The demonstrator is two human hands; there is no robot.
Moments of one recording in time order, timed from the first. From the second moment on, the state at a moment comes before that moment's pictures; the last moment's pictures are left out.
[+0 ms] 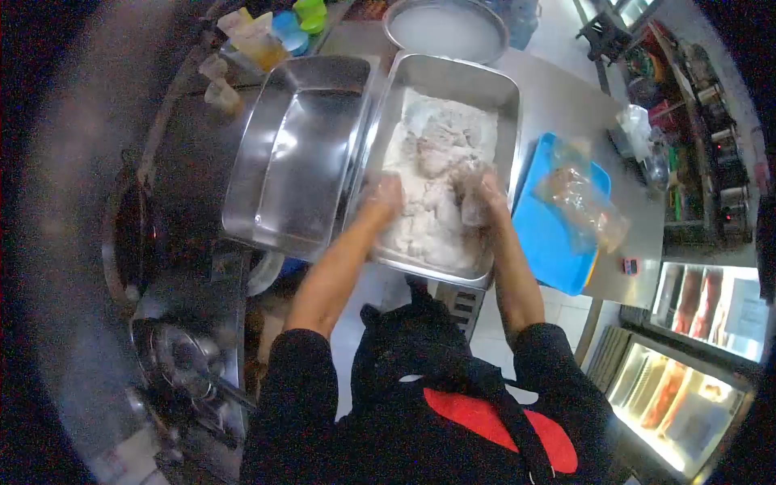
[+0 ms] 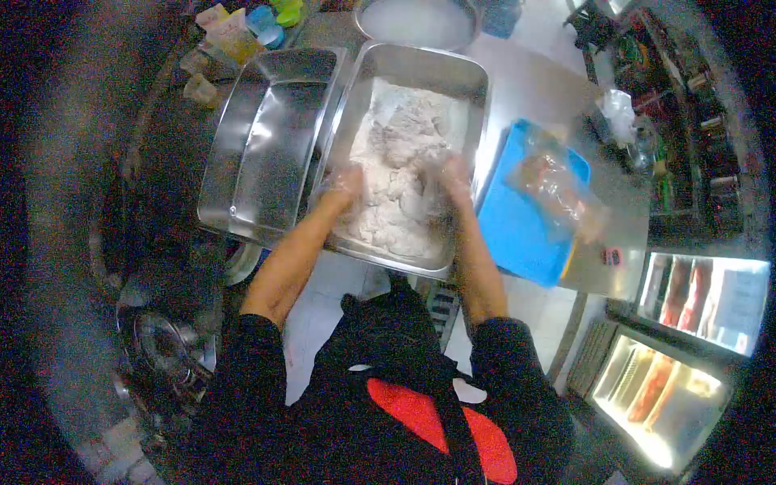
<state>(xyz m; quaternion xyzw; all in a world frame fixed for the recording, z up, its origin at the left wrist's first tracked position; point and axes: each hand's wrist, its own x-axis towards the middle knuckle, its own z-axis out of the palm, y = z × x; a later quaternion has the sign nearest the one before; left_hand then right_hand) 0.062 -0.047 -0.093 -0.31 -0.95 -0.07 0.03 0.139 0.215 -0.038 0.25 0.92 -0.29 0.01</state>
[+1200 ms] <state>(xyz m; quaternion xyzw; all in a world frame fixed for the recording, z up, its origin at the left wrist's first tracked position) 0.123 0.036 -0.017 0.03 -0.66 -0.73 -0.14 0.187 0.171 0.035 -0.06 0.42 -0.89 0.16</state>
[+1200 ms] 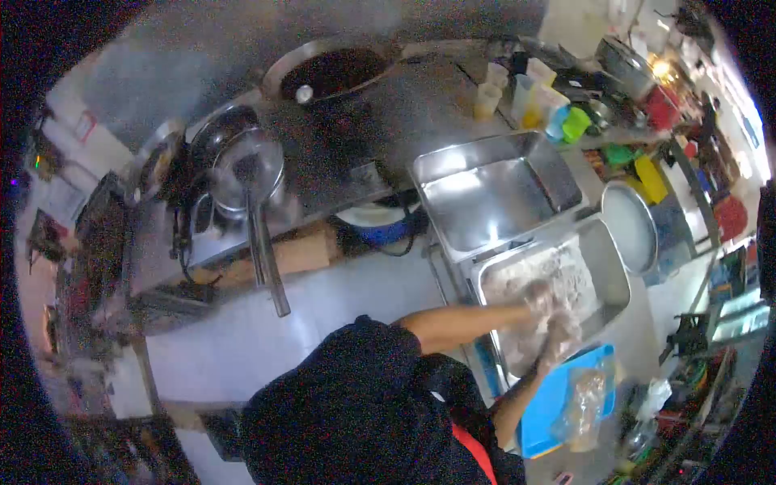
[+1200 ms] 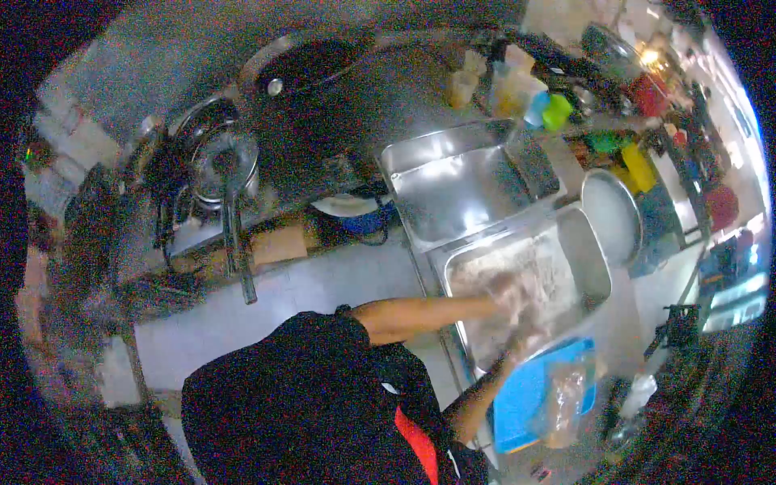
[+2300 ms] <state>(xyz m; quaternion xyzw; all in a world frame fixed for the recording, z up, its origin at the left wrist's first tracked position) 0.461 -0.785 0.300 0.07 -0.89 -0.30 0.33 0.278 -0.612 0.333 -0.57 0.76 -0.31 -0.09</state>
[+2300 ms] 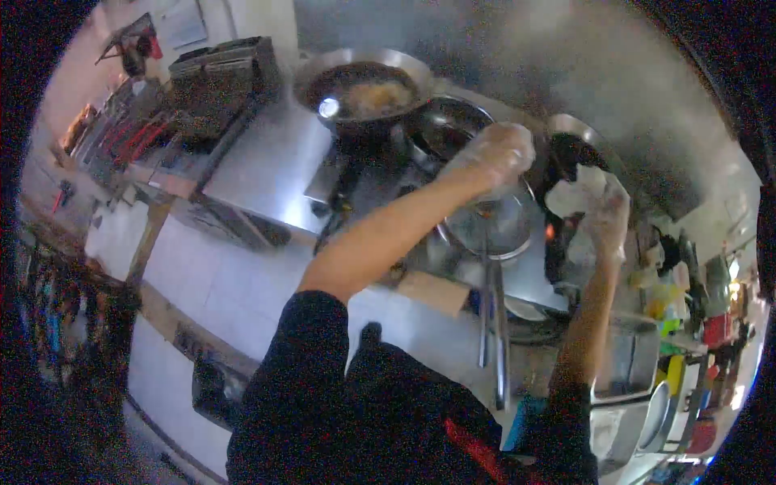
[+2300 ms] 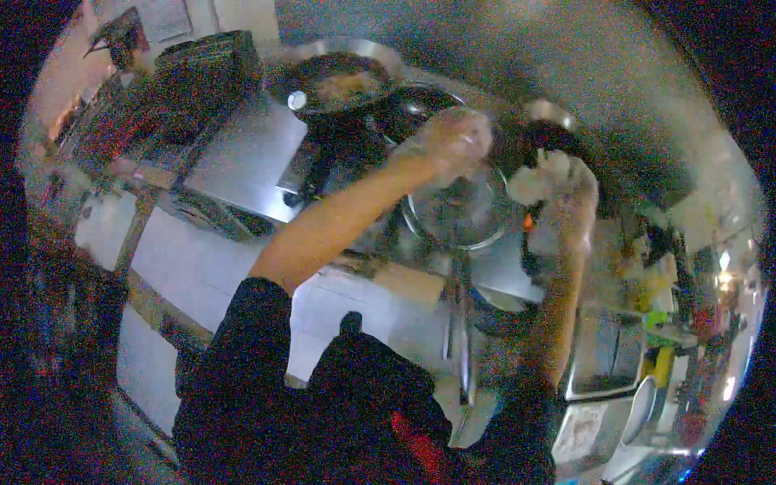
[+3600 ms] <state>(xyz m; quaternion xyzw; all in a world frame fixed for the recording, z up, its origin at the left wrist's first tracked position) 0.358 -0.796 0.374 0.03 -0.94 -0.08 0.34 0.192 -0.485 0.294 -0.30 0.80 -0.50 -0.16</state>
